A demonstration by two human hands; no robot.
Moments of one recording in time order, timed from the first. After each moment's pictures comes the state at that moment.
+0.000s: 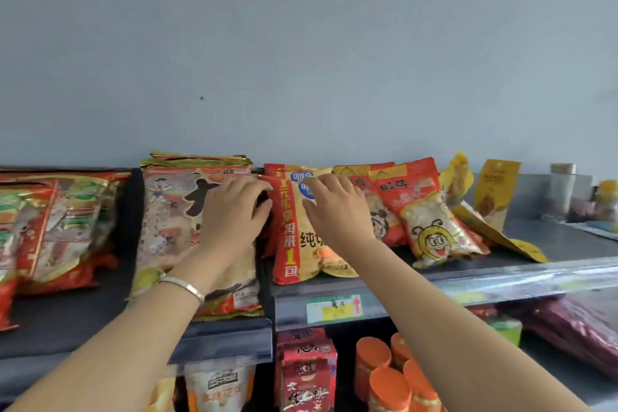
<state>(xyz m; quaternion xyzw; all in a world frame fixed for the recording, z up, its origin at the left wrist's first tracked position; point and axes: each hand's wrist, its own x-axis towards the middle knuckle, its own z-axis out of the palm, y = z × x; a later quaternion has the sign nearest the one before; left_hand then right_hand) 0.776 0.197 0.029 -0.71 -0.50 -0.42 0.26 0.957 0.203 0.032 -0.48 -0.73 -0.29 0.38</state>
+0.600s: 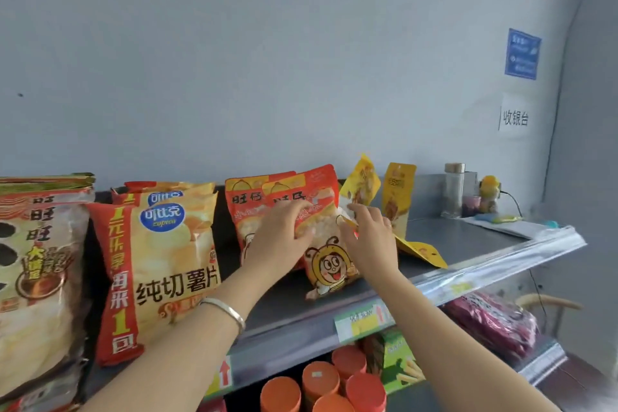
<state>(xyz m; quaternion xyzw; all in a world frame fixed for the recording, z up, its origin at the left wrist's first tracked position) 1.022 0.269 0.023 -0.82 -0.36 -0.44 -0.02 1.191 0.255 0.002 -0.67 -0.57 -0.14 0.45</state>
